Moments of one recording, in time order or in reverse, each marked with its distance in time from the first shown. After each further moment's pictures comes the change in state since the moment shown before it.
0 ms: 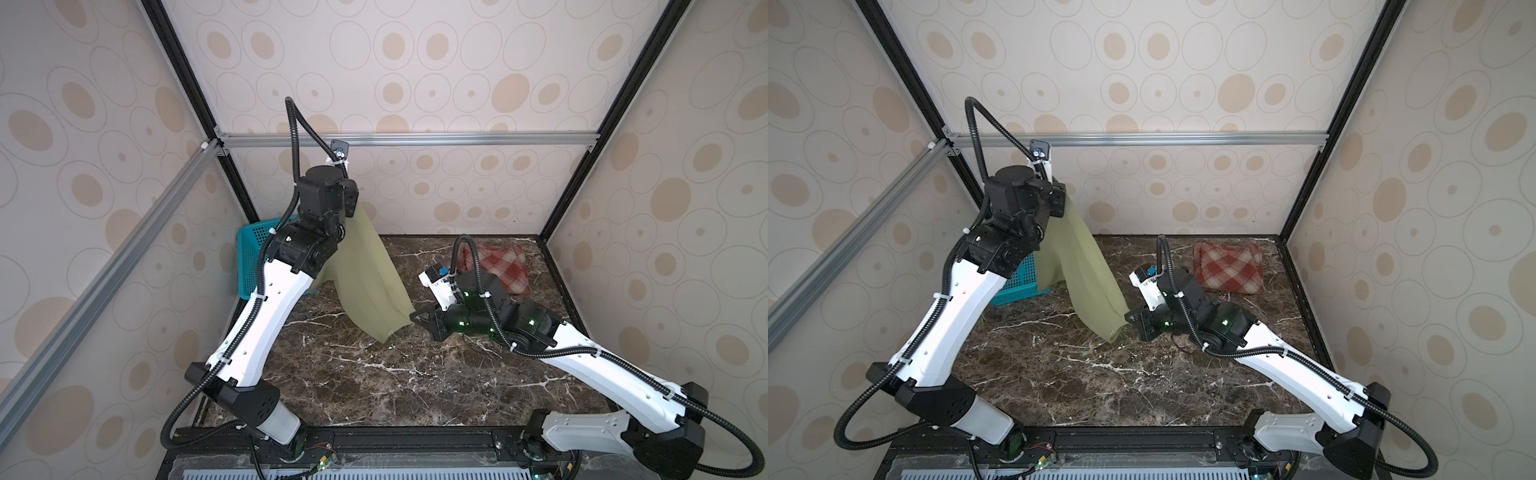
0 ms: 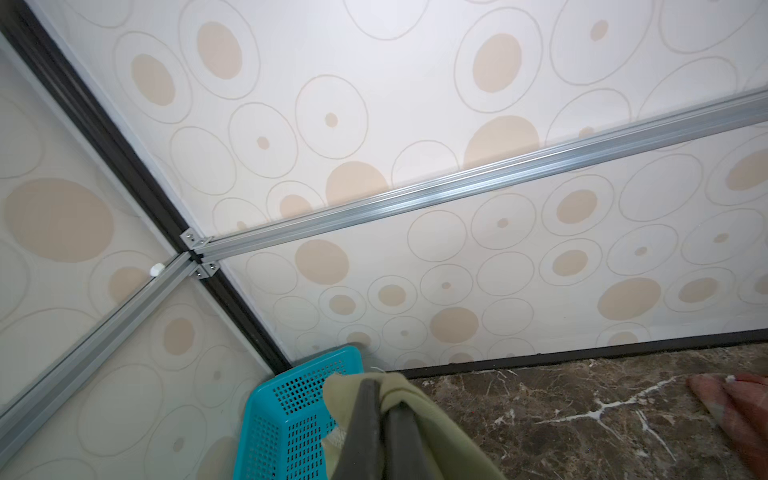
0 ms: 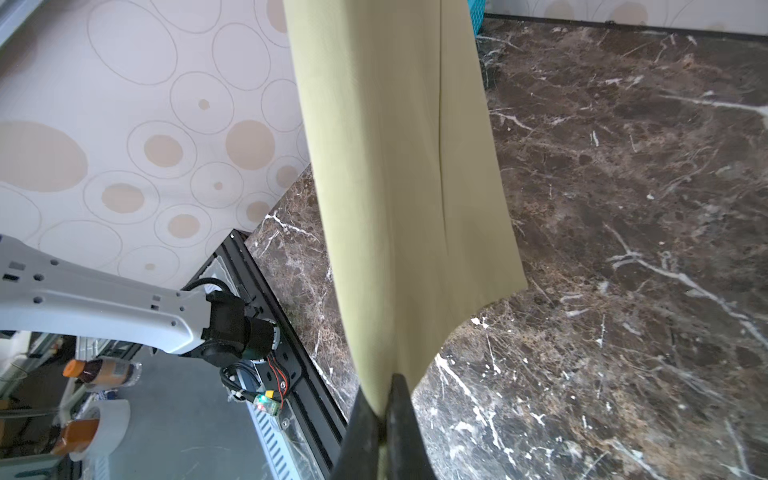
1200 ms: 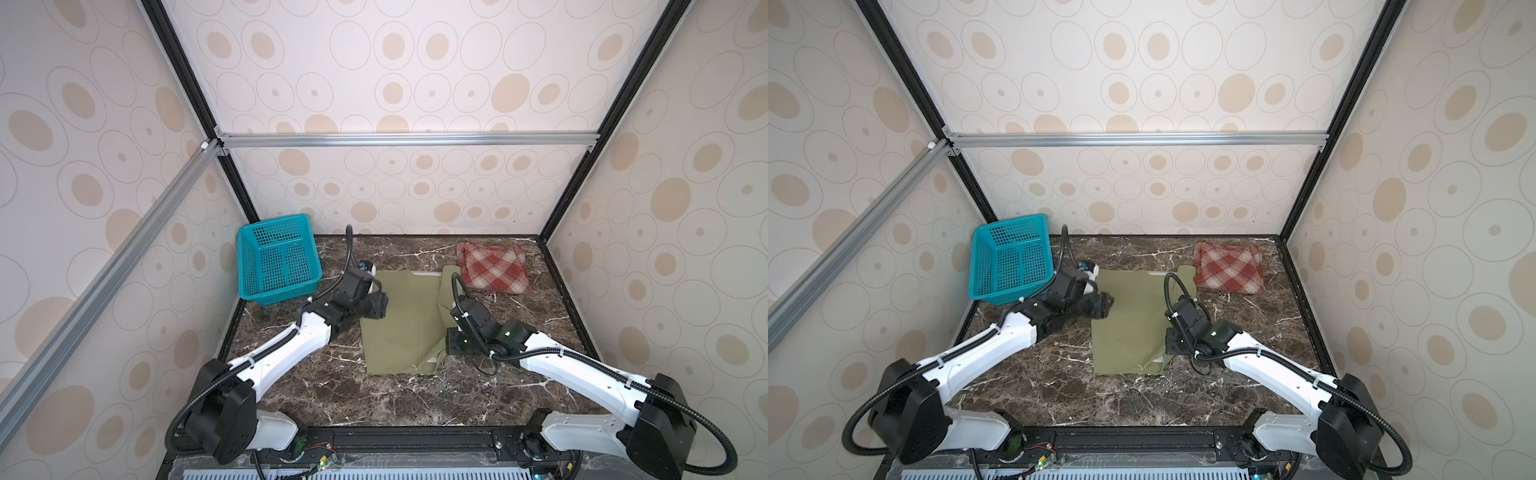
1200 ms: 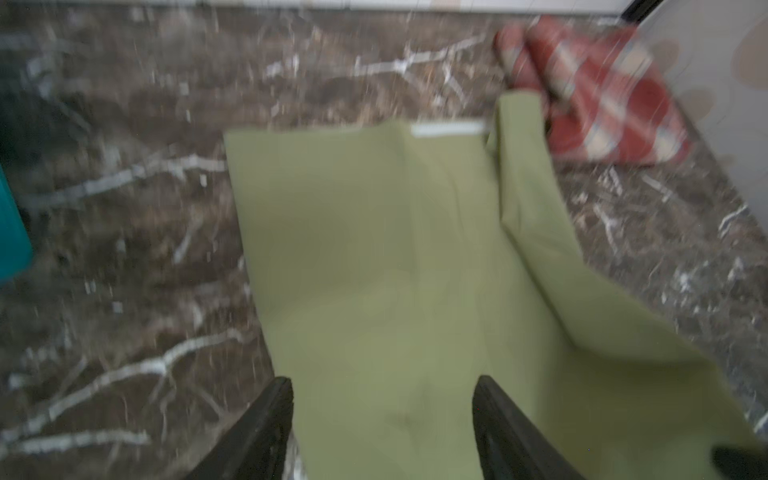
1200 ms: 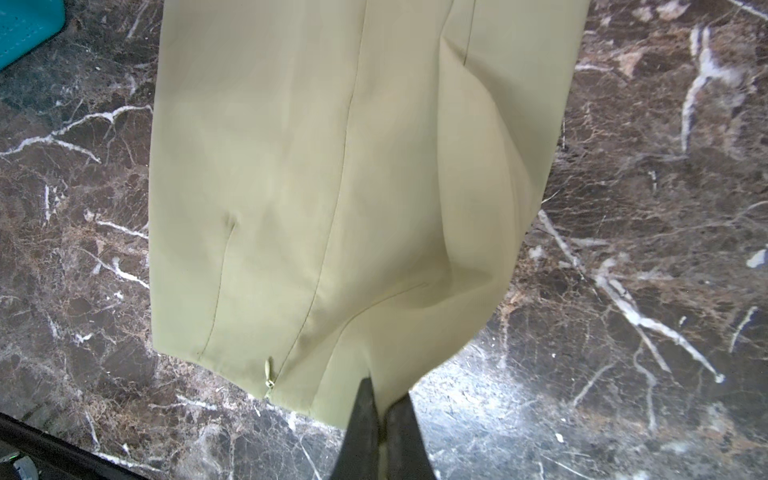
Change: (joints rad) left arm -0.115 -0.277 -1.115 0.122 0.488 -0.630; right arm -0.132 0.026 -0.354 -0.063 0.298 0.269
